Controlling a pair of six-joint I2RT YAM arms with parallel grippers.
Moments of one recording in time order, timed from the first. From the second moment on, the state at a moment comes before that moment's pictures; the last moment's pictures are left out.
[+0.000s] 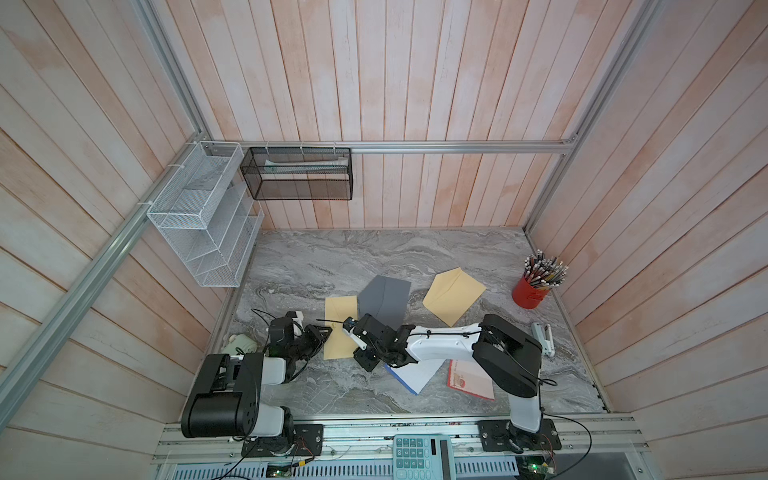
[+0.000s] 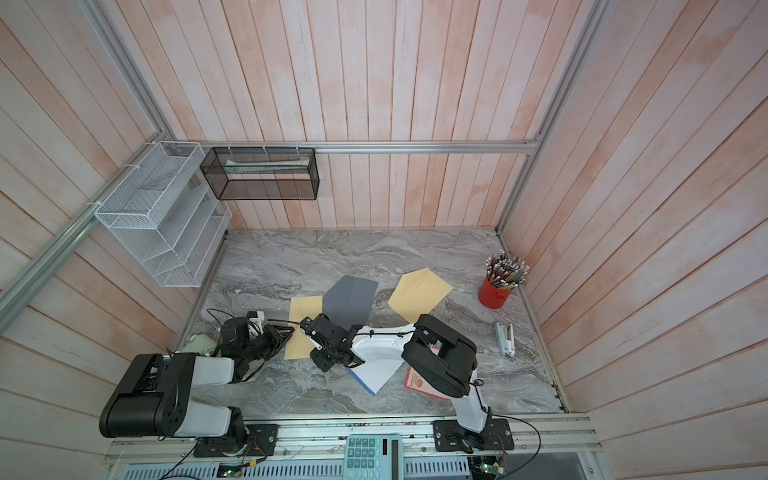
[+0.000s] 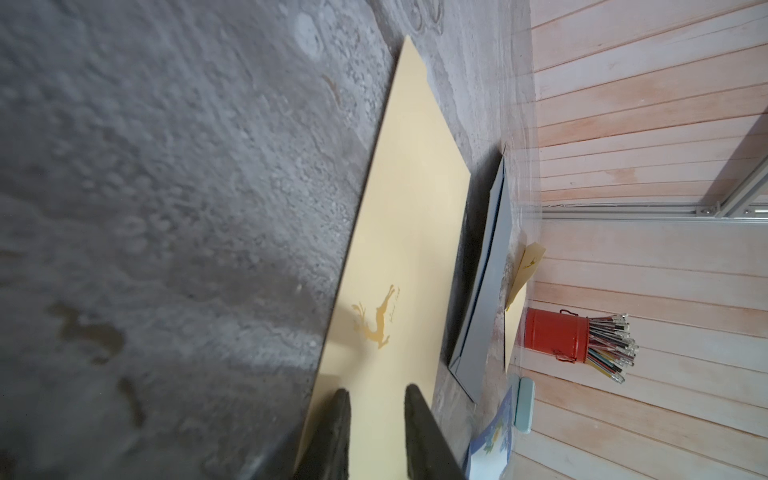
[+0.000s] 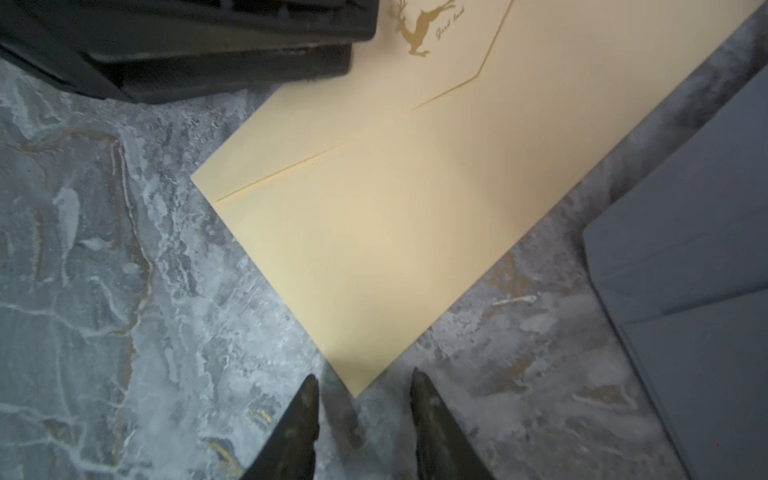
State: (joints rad) left arm 0.02 1.44 0.22 0.54 0.59 -0.88; right arm 1.14 1.97 1.20 -0.20 -0.01 0.23
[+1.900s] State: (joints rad) left arm -0.46 0.79 0.36 -0.10 0.44 -0.82; right arm 0.79 1.22 0.50 0.06 -0.03 0.50
